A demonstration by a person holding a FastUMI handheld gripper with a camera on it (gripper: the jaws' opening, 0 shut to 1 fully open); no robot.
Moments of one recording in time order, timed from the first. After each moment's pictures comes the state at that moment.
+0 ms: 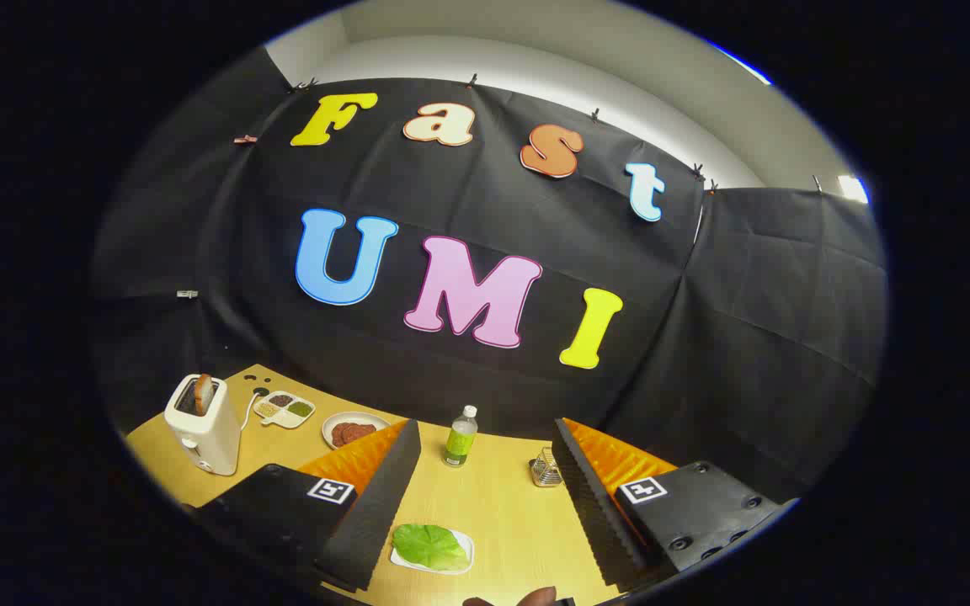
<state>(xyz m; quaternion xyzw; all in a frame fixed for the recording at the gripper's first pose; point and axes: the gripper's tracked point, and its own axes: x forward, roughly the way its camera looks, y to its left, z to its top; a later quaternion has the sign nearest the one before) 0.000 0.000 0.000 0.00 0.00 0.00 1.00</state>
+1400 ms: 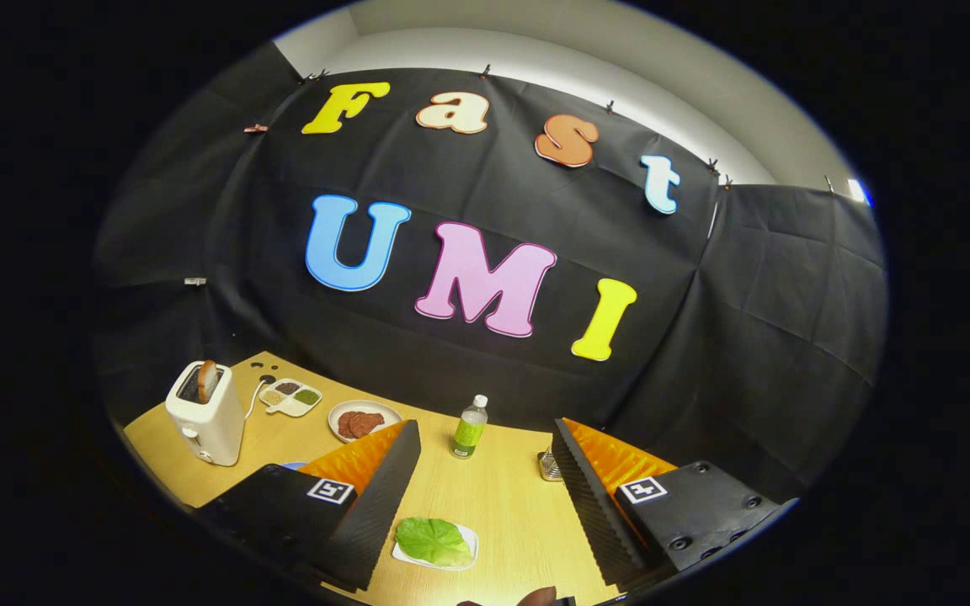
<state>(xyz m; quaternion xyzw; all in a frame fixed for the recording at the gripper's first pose) 0.018 0.021 -0.028 -0.02 0.02 0.03 1.00</state>
